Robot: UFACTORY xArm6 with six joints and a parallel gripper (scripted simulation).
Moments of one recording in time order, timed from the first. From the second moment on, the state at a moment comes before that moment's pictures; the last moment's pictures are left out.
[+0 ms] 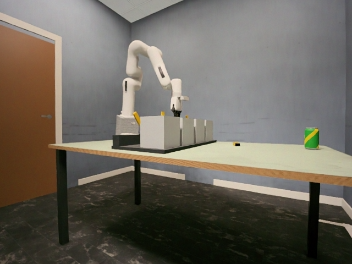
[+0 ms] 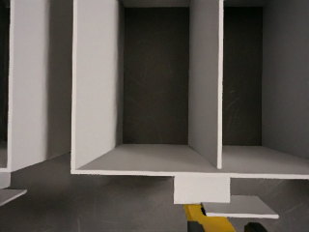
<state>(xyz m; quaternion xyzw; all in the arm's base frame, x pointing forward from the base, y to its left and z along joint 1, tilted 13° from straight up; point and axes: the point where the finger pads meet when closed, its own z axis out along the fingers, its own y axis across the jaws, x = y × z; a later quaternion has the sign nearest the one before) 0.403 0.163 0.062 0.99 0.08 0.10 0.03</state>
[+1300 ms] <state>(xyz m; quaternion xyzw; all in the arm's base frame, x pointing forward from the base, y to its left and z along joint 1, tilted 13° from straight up) 0.402 0.163 0.064 0.99 0.08 0.10 0.03</state>
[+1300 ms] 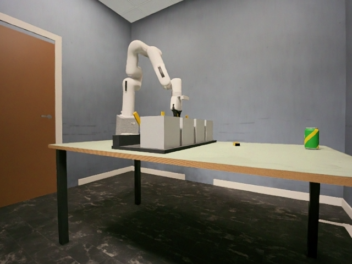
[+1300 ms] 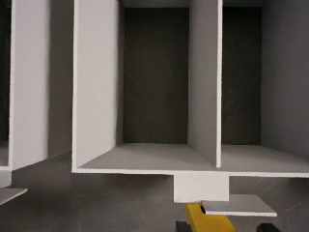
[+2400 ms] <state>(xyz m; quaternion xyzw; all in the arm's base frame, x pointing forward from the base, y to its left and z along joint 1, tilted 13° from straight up) 0.386 0.166 0.138 0.99 0.08 0.10 0.03</state>
